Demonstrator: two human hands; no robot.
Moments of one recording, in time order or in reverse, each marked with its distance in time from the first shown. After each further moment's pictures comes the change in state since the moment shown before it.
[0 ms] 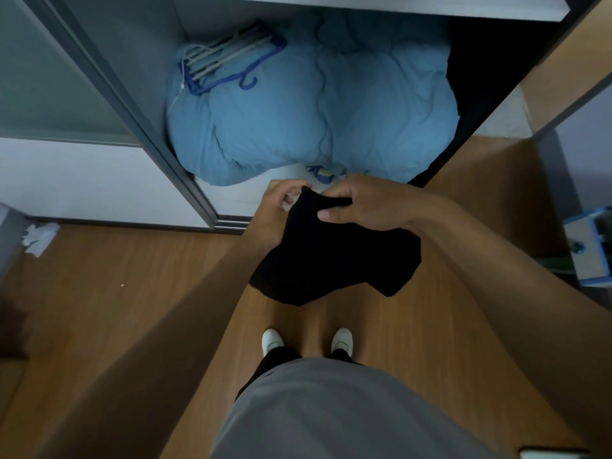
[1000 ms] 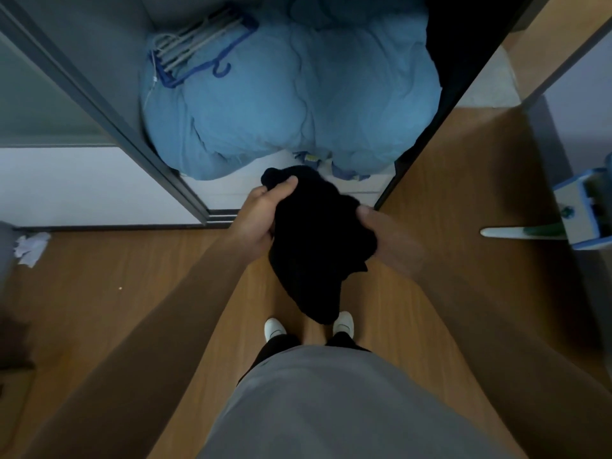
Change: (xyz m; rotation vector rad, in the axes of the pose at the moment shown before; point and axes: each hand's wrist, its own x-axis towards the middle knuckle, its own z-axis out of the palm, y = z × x) left_hand -0.014 0.036 0.014 -0.780 -0.033 -0.622; right_hand -0.044 0.100 0.087 1.090 0.332 0.167
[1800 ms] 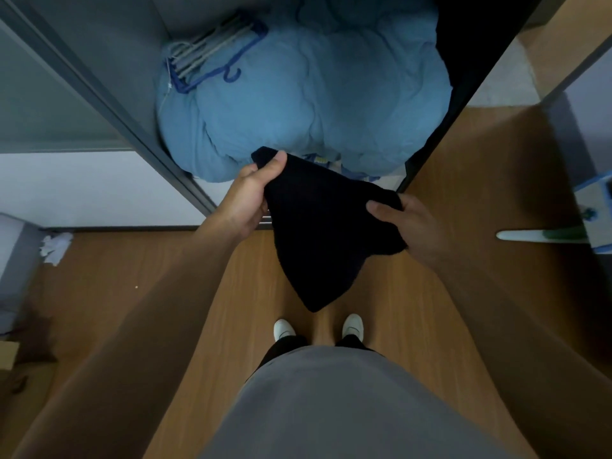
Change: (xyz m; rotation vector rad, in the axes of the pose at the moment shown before) left_hand -0.002 0.033 -0.003 0.126 0.005 0.139; right_hand -0.015 -0.036 -0.010 -0.110 0.128 -0.147
